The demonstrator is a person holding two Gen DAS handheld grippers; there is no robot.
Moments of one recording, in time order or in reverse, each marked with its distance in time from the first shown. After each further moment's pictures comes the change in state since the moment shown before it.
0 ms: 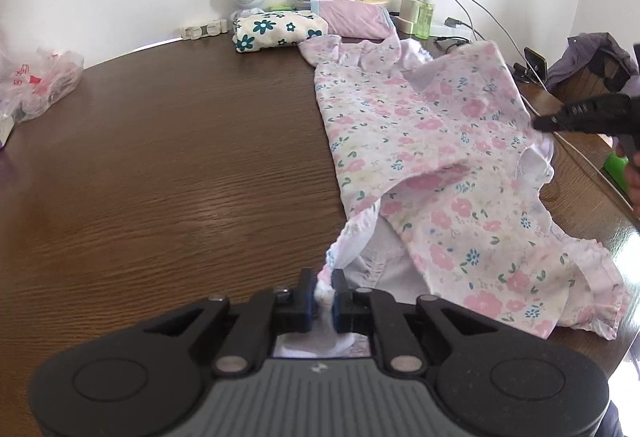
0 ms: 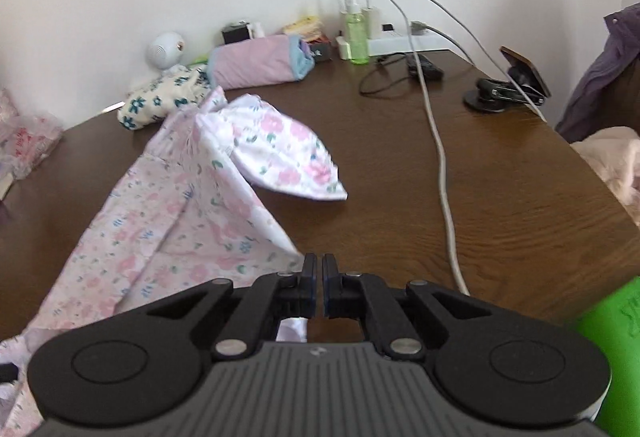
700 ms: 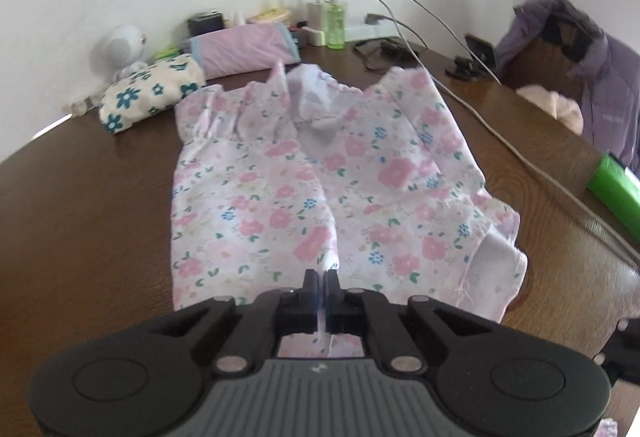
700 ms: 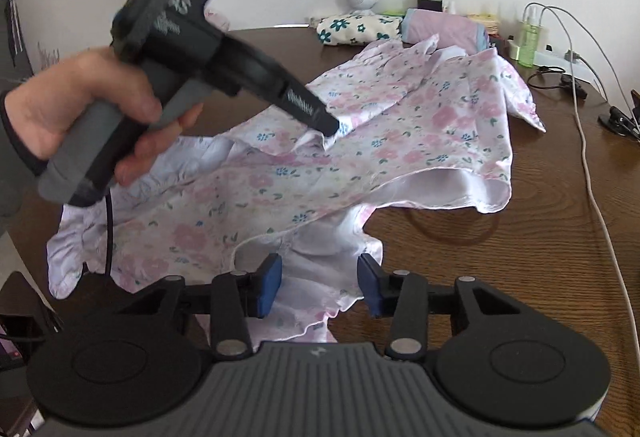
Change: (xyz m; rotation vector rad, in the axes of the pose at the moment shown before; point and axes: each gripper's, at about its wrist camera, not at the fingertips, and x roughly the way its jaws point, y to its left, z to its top) left arm 0.082 -0.077 0.093 0.146 -0.024 -0.099; right arm -0.071 0.096 -0.104 -0.373 0.058 0.289
